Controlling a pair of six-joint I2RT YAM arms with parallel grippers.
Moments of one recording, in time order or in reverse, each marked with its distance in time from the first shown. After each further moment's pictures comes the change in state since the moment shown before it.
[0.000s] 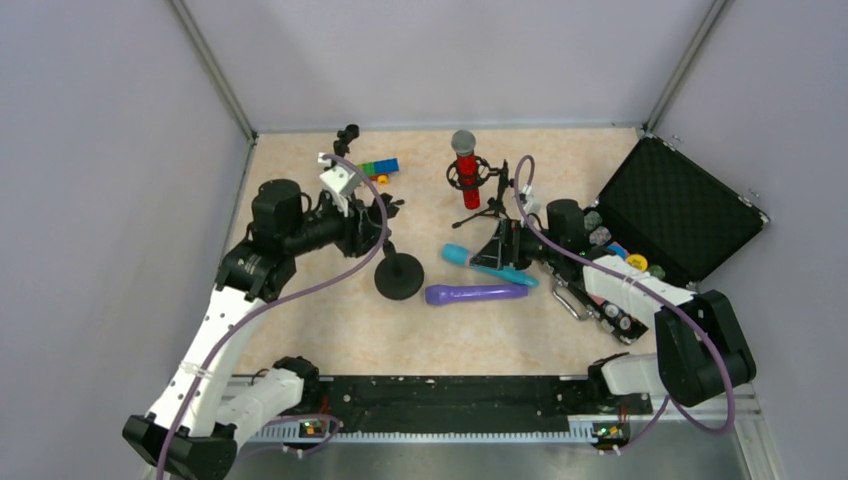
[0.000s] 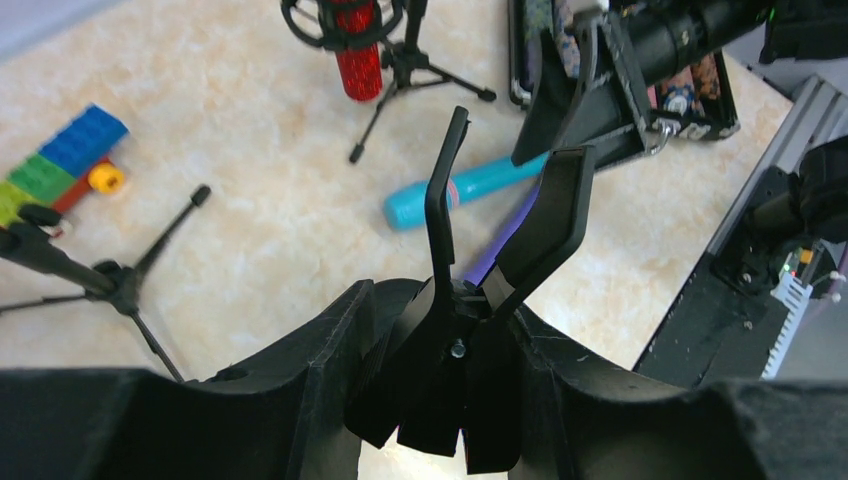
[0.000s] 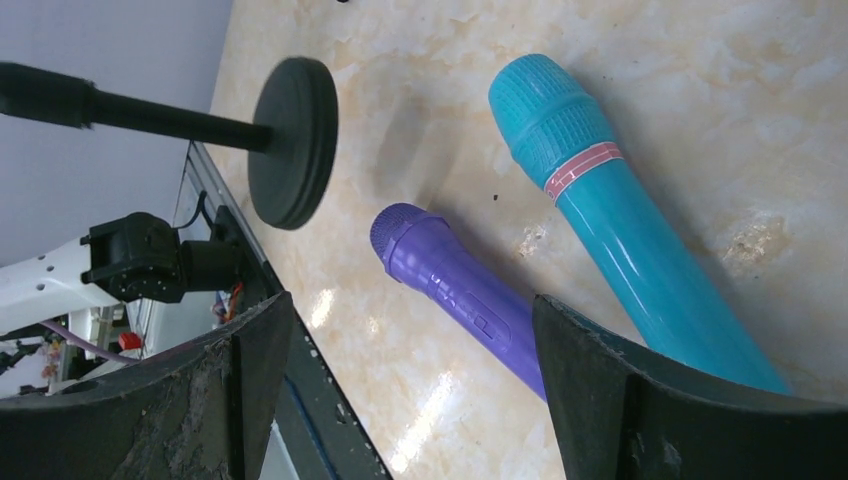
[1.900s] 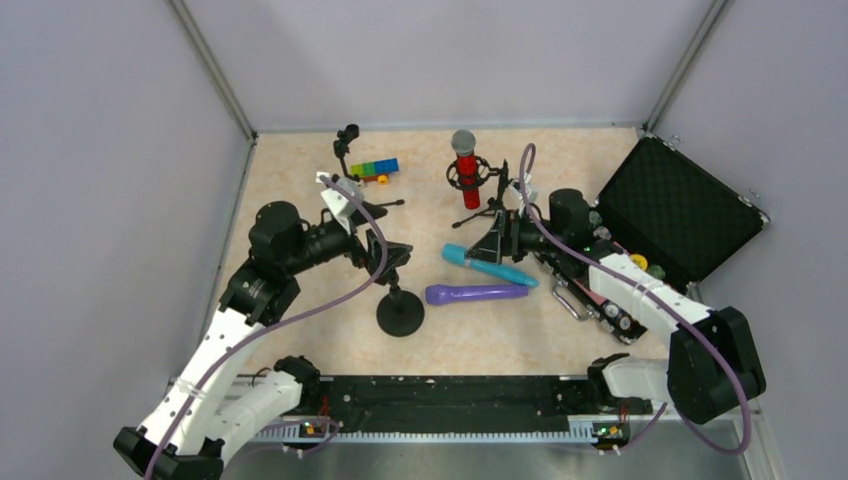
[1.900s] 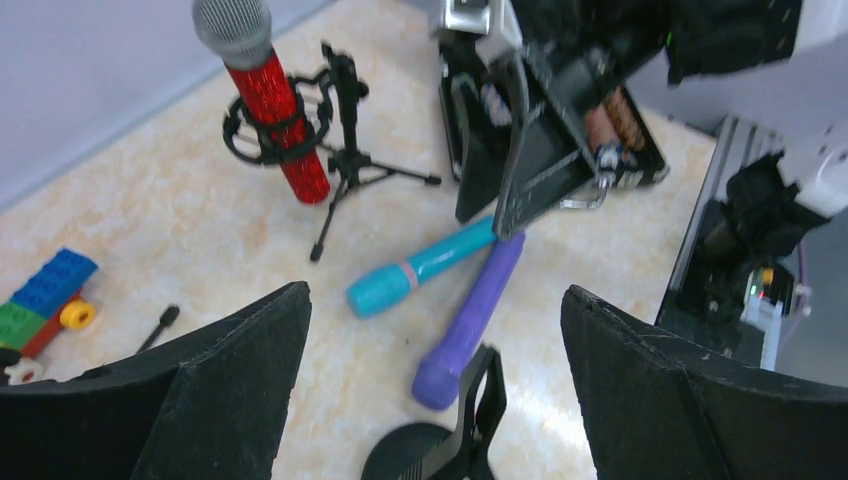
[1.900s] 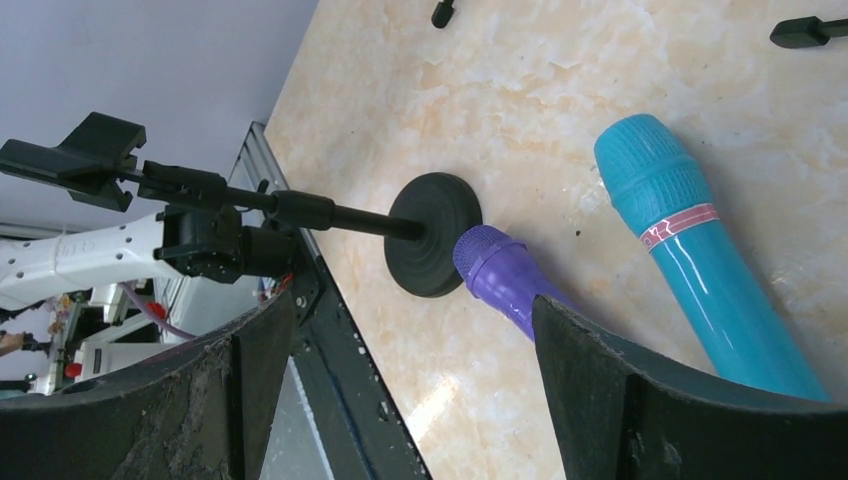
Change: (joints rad) left arm -0.105 -0.138 -0.189 0.214 0.034 -0.007; right arm 0.042 -0.079 0.082 -0.044 -0.058 0.014
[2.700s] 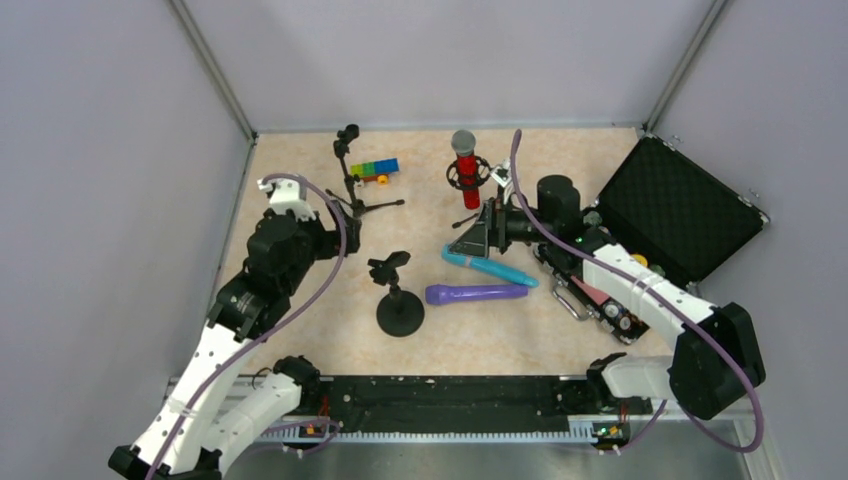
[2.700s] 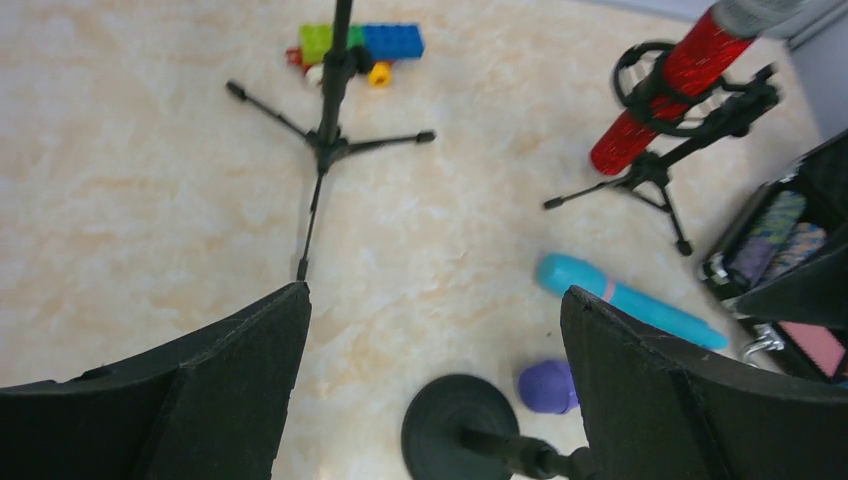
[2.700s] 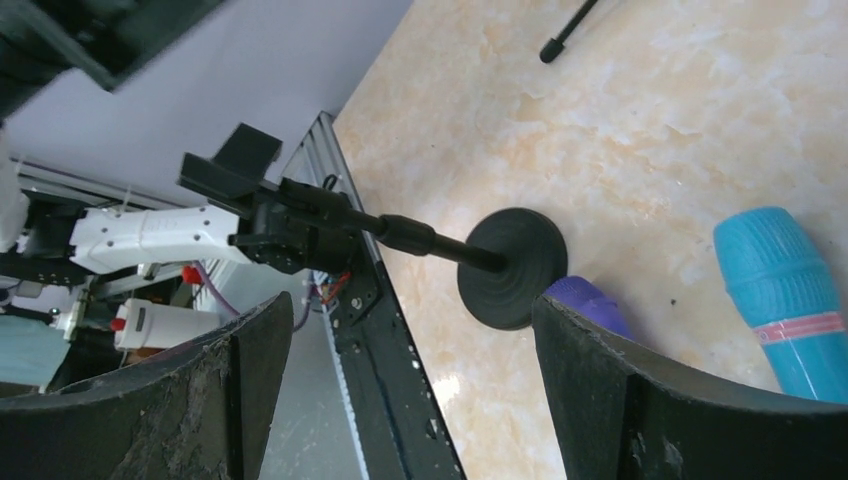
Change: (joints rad) left arm 0.000 -0.065 0.025 -0.195 -0.800 -0.396; right arm 0.098 0.018 0.132 0.000 -0.034 0.027
